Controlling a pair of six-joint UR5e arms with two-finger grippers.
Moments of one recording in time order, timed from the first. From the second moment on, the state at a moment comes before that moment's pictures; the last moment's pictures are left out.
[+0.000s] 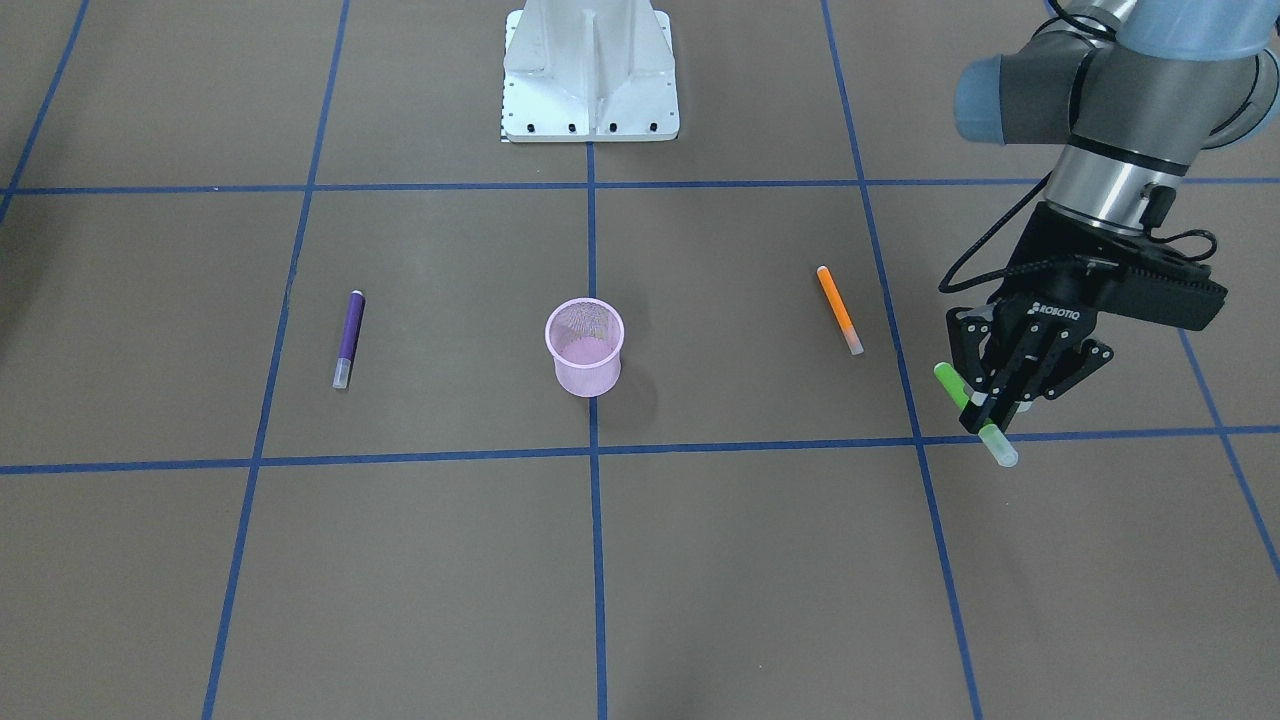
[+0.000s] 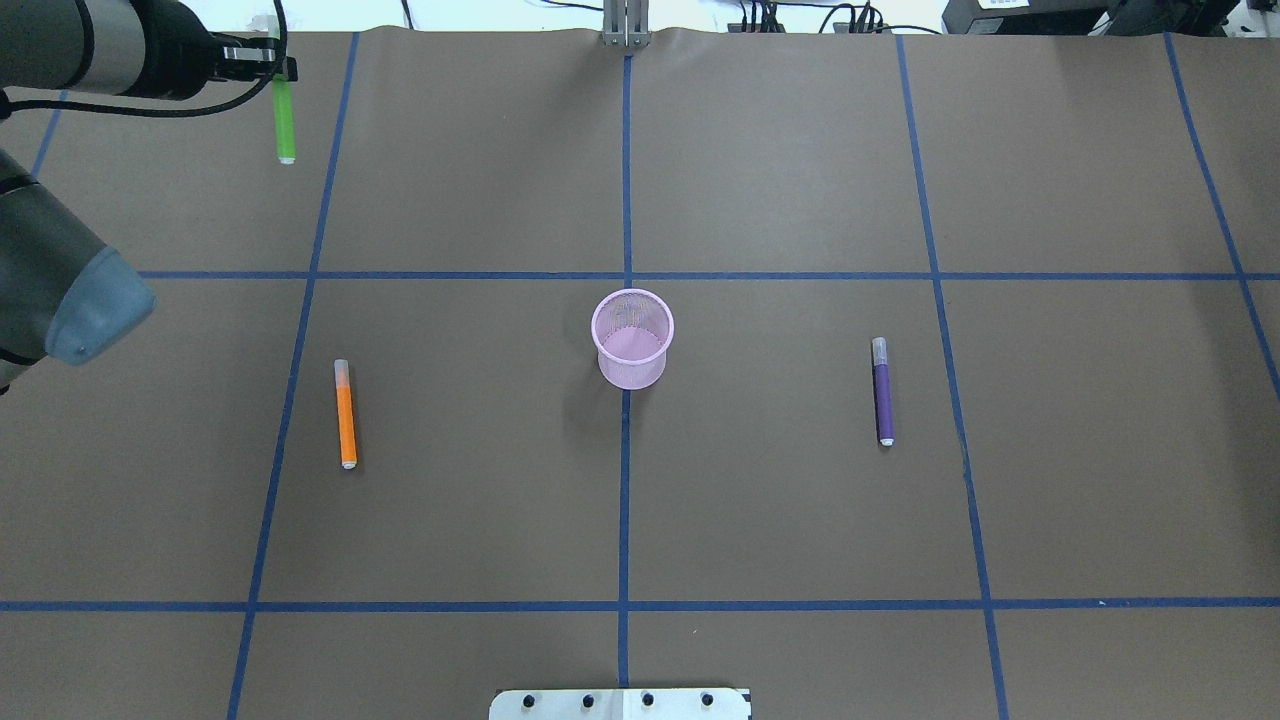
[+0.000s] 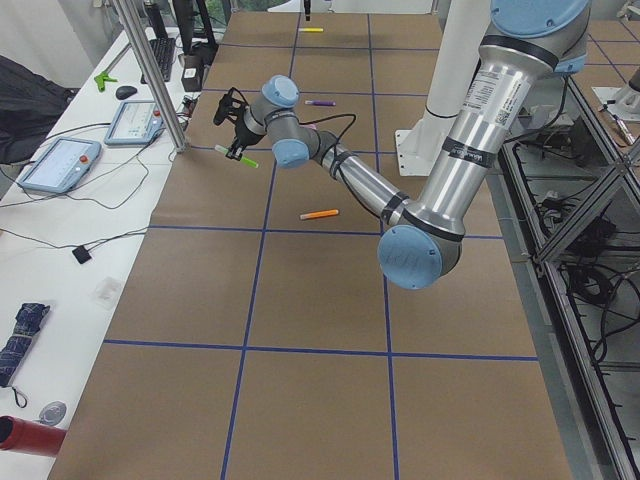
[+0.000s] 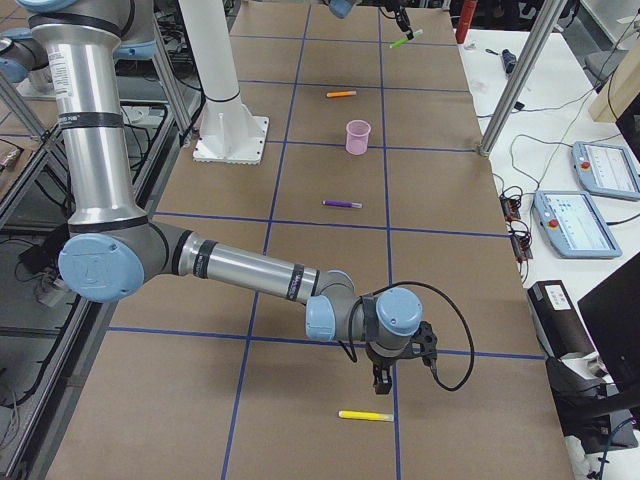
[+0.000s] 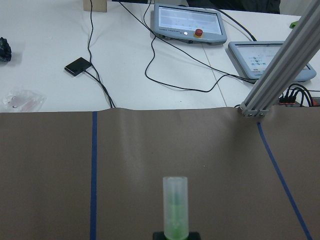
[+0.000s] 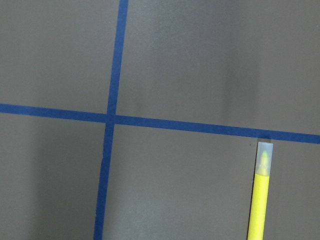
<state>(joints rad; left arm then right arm) -1.00 -1.99 -1.75 -2.12 -1.84 -0.94 1.56 -1.44 1.20 -1.32 2.32 -0.03</state>
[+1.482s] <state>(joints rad) -0.93 -2.01 -1.72 -2.19 -1.76 -0.93 1.60 -1.31 0.72 -1.01 2.35 0.00</state>
